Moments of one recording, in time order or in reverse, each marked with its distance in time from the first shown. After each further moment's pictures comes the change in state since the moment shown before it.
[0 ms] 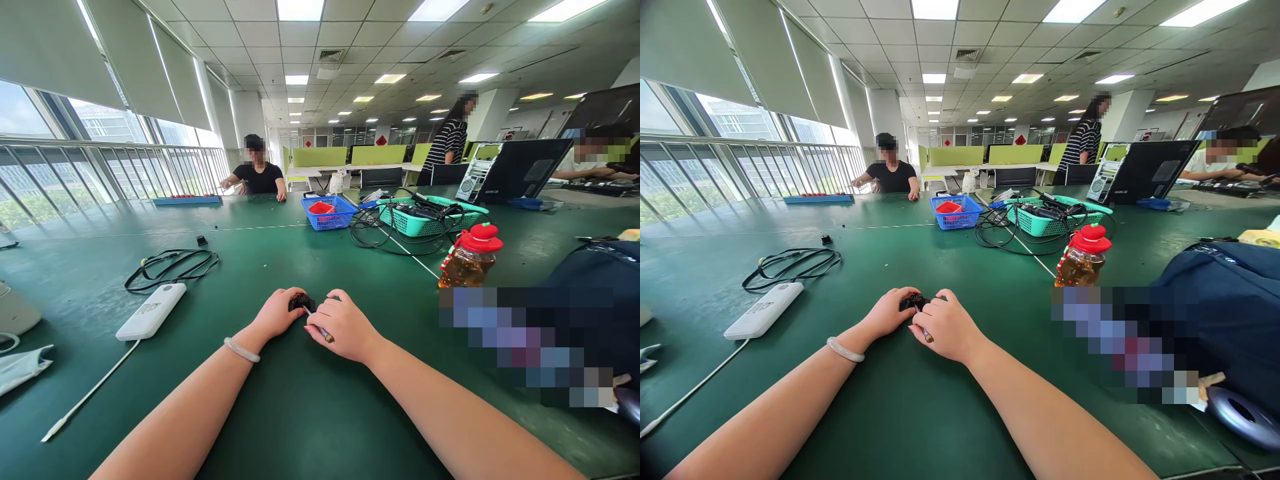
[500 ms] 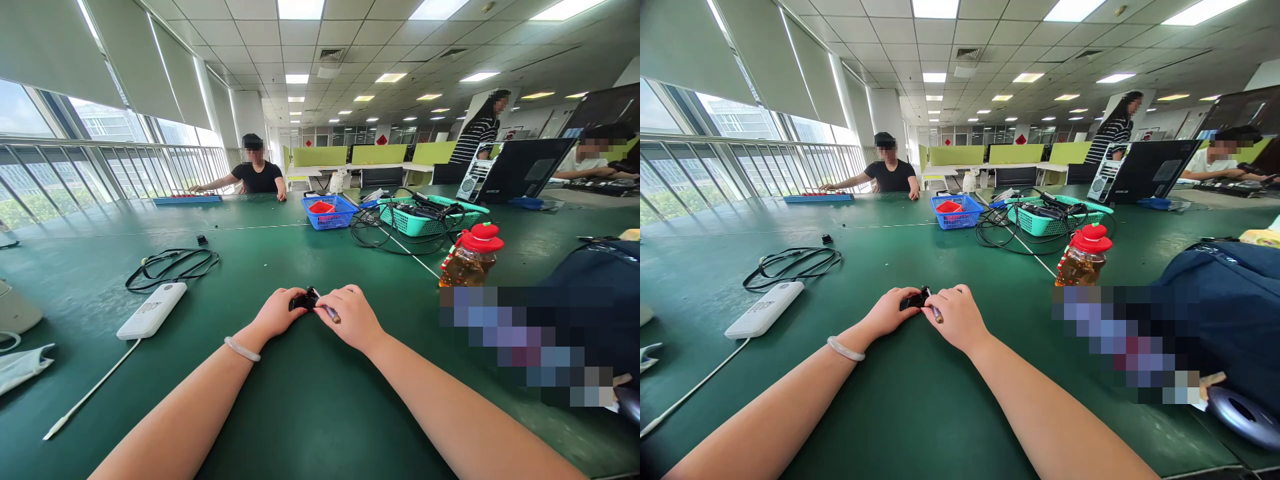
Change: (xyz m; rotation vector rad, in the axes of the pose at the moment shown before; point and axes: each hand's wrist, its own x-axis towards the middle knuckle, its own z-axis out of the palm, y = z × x) left_hand 0.000 0.001 -0.002 -0.001 -0.033 -0.005; right_hand -0.003 0.013 0.002 0.089 0.001 0.338
